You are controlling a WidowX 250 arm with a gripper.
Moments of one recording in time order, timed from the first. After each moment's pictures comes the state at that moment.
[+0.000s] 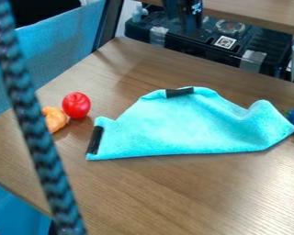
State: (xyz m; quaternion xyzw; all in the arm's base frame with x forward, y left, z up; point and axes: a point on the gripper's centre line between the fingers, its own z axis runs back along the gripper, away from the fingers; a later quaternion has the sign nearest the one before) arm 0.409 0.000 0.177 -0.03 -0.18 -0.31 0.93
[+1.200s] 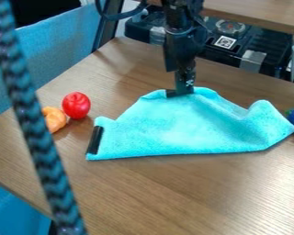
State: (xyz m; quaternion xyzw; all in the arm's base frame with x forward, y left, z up) arm 0.428 0.003 0.072 0.08 -0.15 -0.36 0.92
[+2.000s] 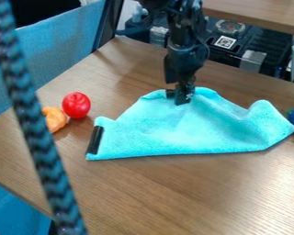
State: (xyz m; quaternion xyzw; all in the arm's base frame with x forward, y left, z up) arm 0.434 0.007 0.041 0.09 -0.11 -0.35 0.92
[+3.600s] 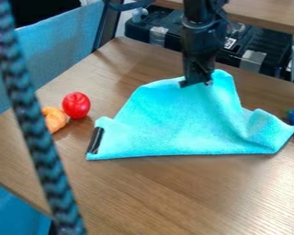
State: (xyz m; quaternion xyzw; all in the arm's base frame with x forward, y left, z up) arm 0.404 -0.036 0.098 0.07 -0.15 -0.35 0.92
